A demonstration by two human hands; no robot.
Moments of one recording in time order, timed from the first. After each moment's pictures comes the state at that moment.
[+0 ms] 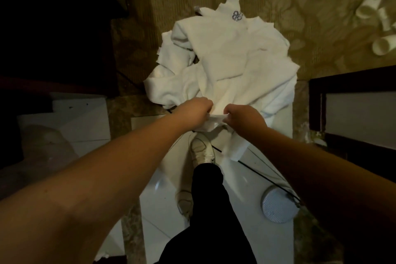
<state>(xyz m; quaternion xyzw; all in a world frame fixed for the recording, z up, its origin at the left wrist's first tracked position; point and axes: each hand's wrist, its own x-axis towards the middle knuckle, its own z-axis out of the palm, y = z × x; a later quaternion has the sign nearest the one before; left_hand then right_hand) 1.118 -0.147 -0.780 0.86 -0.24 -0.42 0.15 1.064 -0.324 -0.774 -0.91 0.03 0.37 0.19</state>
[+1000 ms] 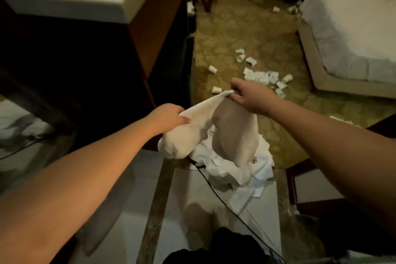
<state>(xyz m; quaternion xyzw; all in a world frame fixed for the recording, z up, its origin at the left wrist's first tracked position) 0.997 0.027 -0.205 0.97 -0.05 -0.17 0.18 1.046 -0.240 -0.162 -0.96 -0.23 0.07 0.17</state>
